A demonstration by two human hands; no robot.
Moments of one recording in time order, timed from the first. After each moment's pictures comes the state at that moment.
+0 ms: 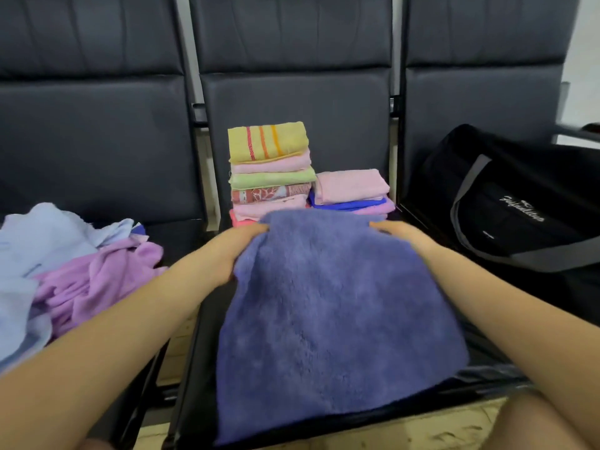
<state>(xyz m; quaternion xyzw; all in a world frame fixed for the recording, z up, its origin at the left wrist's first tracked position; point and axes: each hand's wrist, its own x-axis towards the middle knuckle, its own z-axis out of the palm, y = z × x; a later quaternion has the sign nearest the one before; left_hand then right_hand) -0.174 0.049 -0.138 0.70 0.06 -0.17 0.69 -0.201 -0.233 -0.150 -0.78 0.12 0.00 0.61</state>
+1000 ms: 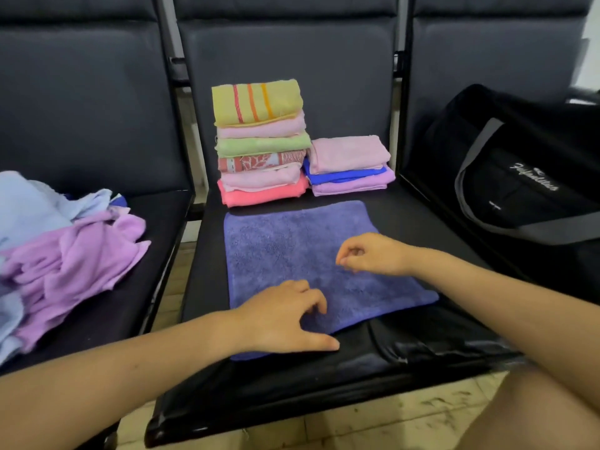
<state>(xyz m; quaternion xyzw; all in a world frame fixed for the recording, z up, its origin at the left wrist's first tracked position) -0.251 0.014 -0.221 0.90 -0.40 -0.09 0.13 -0.207 -0.221 -0.211 -0.94 -0.12 0.11 0.29</state>
